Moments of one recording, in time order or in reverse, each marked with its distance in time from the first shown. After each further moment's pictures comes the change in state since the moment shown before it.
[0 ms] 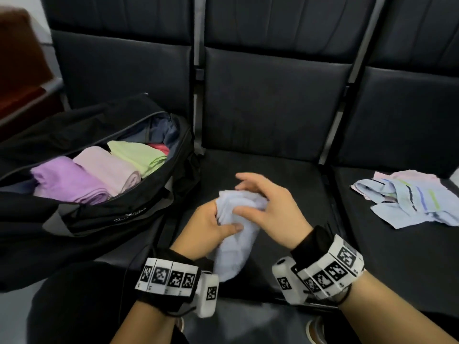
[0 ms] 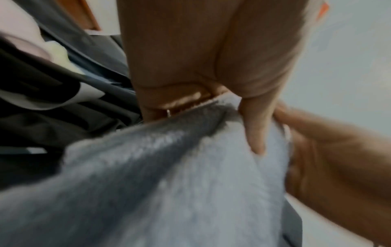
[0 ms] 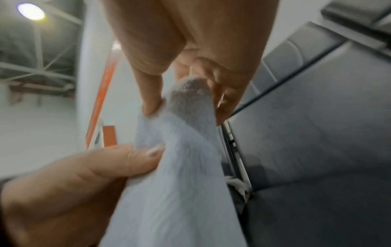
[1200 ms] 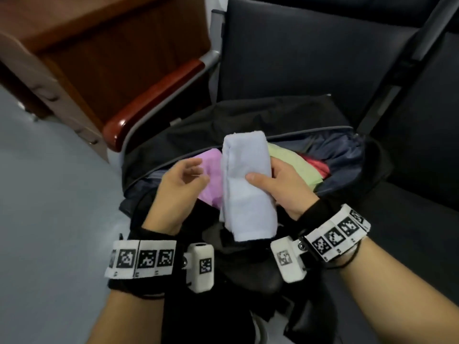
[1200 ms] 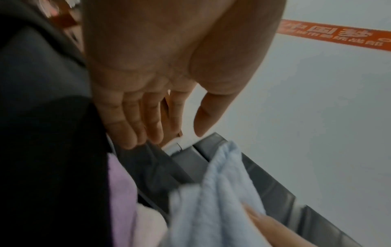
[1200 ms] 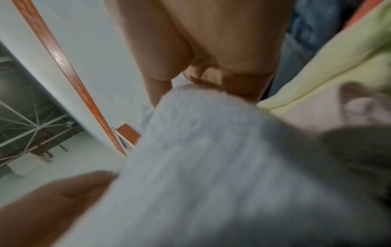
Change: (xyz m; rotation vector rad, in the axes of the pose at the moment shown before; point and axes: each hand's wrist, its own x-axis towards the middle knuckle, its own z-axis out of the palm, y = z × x) left_hand -0.049 -0.036 -0.347 -0.010 0.862 -0.394; right_hand 0.256 -0.058 0.285 0.487 -0.398 0.290
